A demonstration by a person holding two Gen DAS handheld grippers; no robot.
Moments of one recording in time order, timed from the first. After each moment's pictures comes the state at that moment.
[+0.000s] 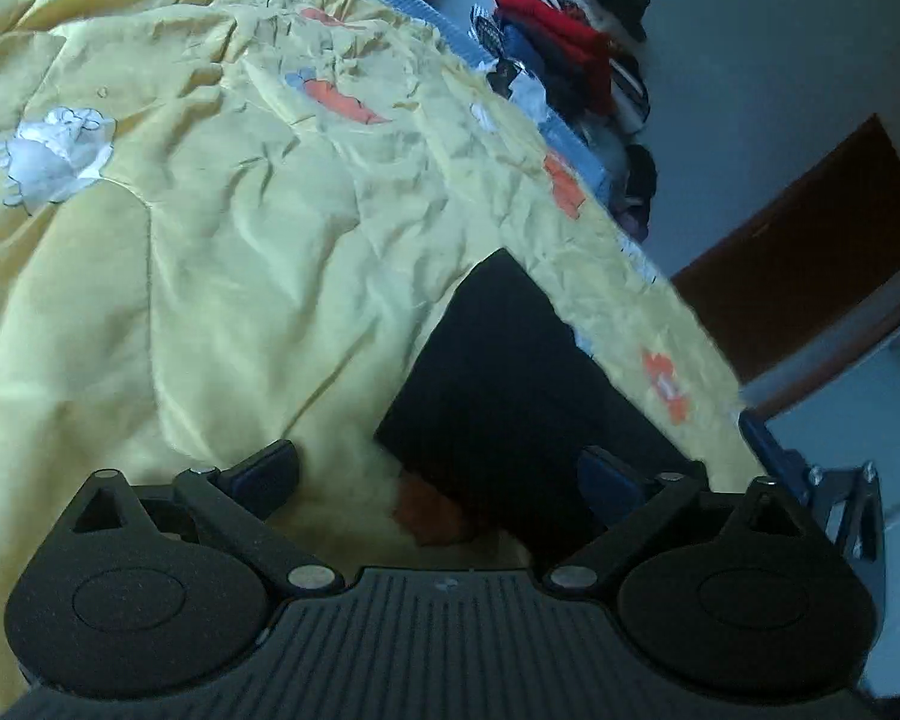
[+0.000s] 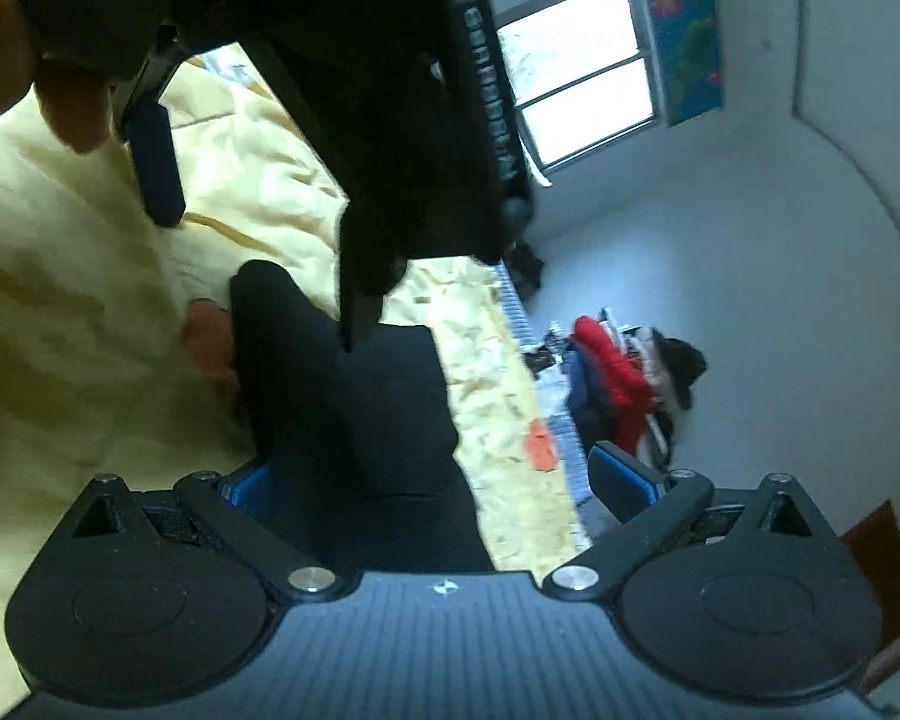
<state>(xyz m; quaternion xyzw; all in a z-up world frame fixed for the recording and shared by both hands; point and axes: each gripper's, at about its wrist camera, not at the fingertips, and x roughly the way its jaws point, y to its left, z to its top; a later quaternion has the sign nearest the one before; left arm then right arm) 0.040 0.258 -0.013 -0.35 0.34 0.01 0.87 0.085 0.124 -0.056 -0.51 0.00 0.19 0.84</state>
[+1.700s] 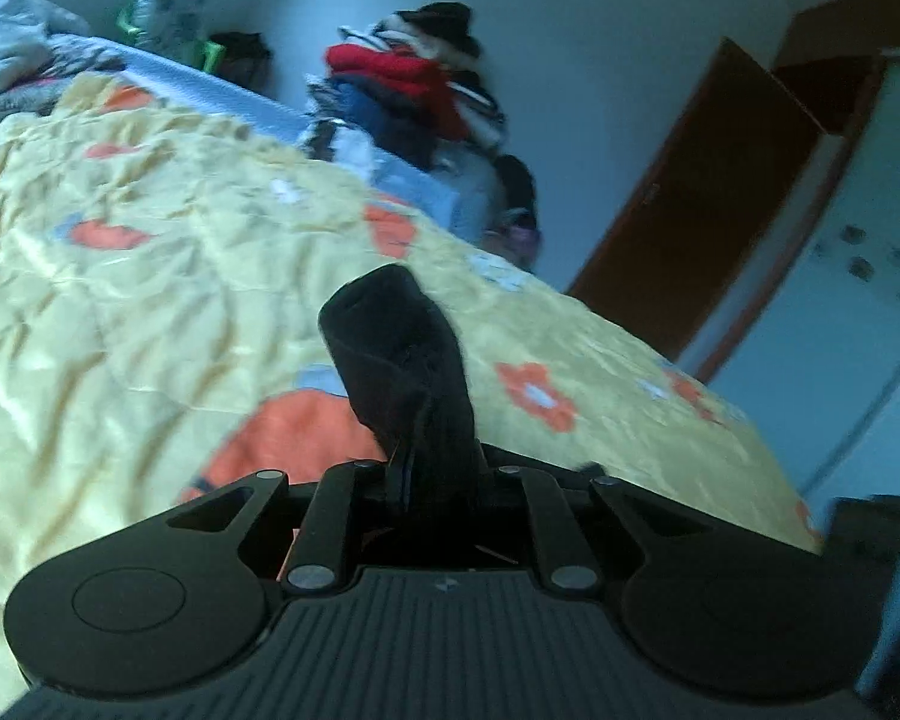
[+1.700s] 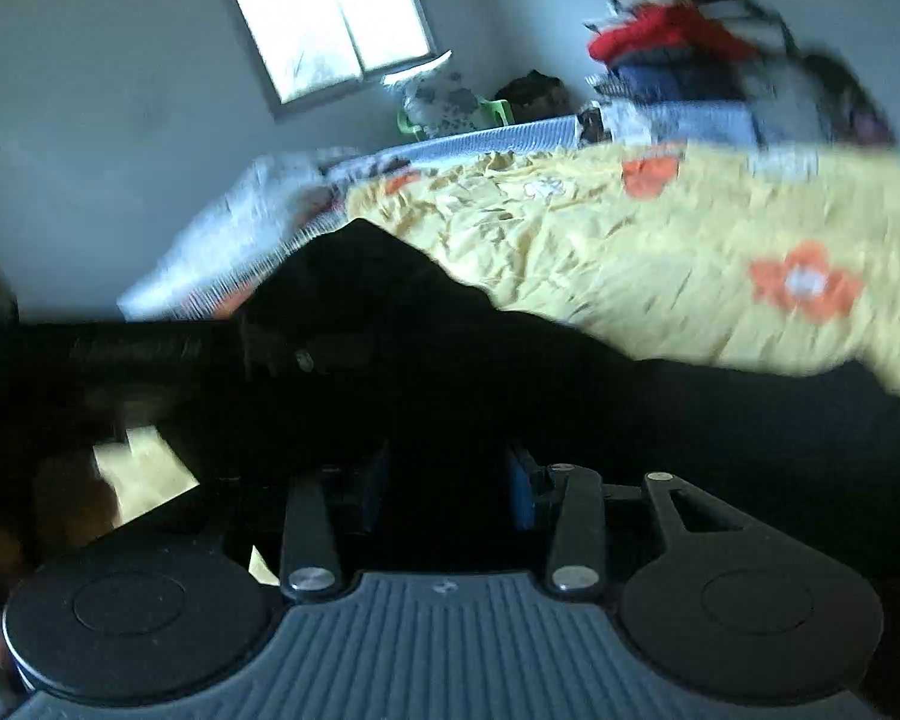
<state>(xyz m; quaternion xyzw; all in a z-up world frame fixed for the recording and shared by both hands) 0.072 0.151 0.041 -0.20 0.25 -0.07 0.94 0.165 -0.010 -0.008 0.13 0.29 0.35 0.88</state>
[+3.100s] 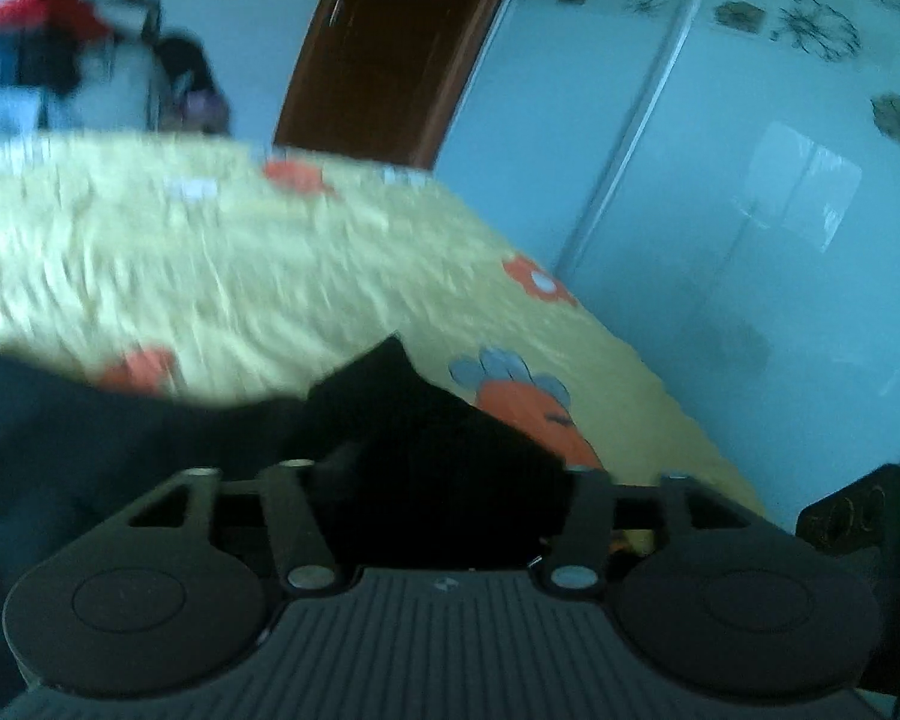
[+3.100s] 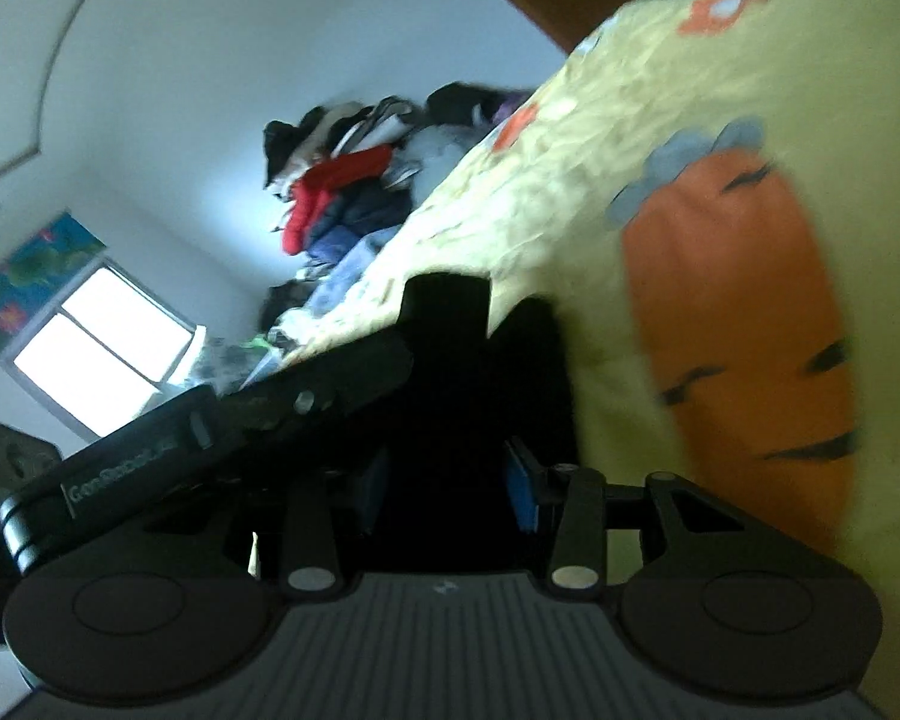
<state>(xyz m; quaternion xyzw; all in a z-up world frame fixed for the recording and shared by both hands) 0.105 -0.209 -0.003 -0.06 0.34 -0.35 0.87 0.066 -0.374 -0.067 0.42 0.23 0.10 0.87</state>
